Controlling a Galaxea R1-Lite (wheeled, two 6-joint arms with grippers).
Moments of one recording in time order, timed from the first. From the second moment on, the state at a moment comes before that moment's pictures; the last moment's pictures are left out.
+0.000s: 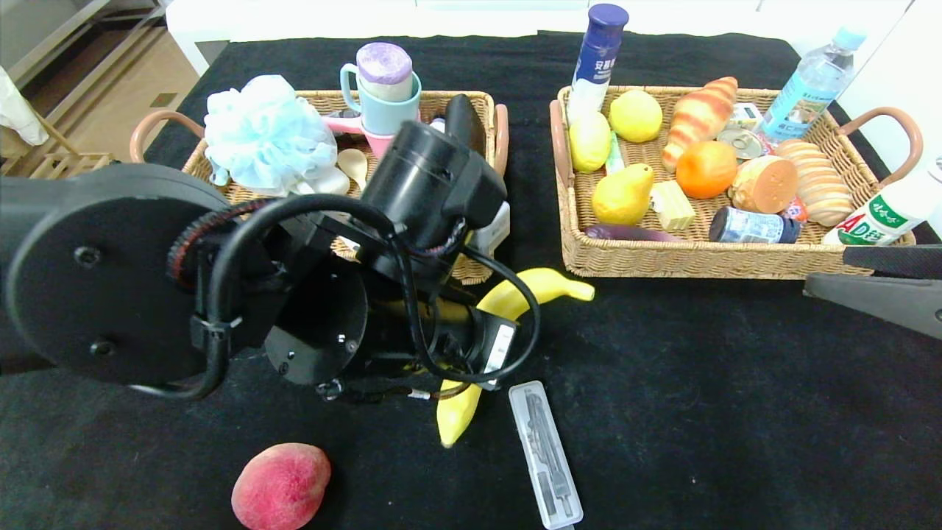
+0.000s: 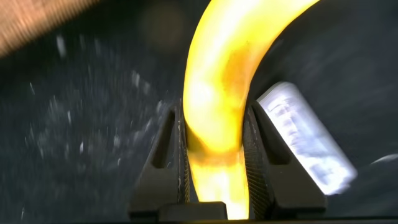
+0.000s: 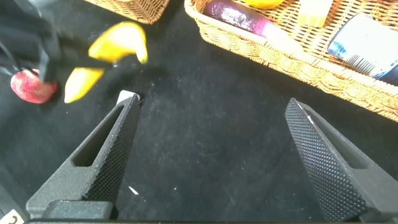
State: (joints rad) left arm -0.84 1.77 -1.47 0.41 0.32 -0.18; right arm 0.14 1.16 -0.97 0.06 0.50 -0.02
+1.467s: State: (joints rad) left arm -0.82 2.07 -1.98 -0.11 0.14 -0.09; right arm 0.13 1.12 -0.97 0.04 0.50 -0.02
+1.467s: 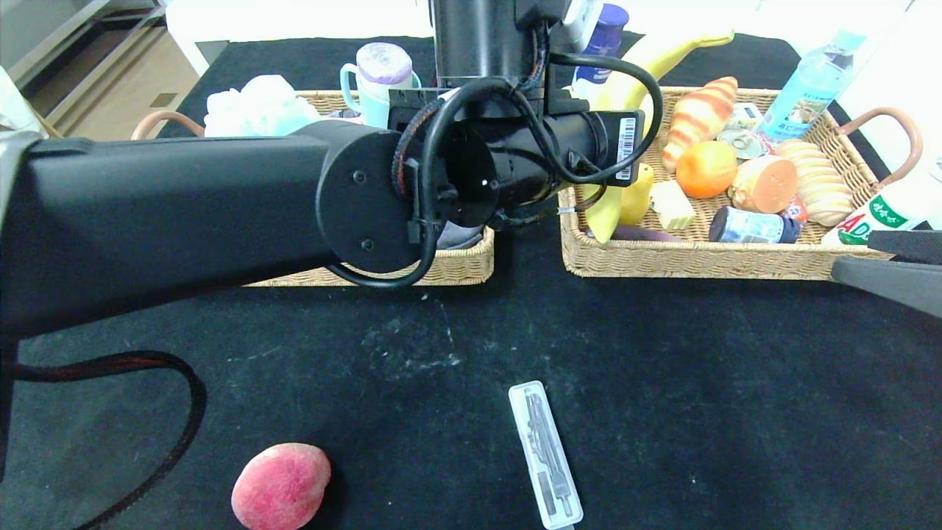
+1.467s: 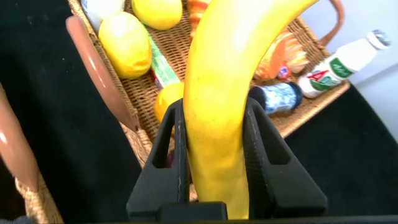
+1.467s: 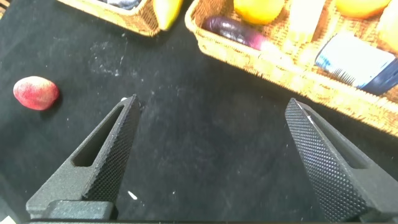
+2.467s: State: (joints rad) left arm -0.76 2.18 -1.99 -0.32 0.10 0.03; right arm 0.14 1.14 -0.90 -0.06 0.51 -0.02
